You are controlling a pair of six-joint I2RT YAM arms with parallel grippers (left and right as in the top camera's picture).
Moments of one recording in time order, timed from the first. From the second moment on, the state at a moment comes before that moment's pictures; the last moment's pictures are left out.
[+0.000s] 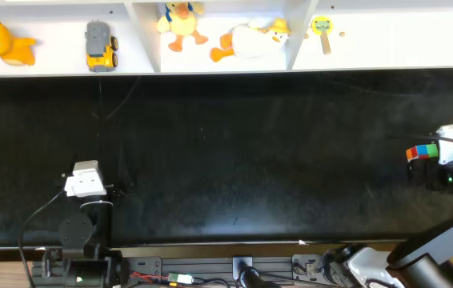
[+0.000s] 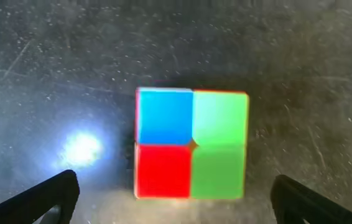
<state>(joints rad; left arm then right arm) -0.01 0.02 0.01 -0.07 -0.11 -0.02 -0.91 1.57 0.97 -0.71 -0.33 -1.03</state>
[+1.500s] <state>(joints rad) -0.01 0.02 0.01 -0.07 -0.11 -0.02 -0.89 1.61 0.97 -0.65 -0.34 -0.88</state>
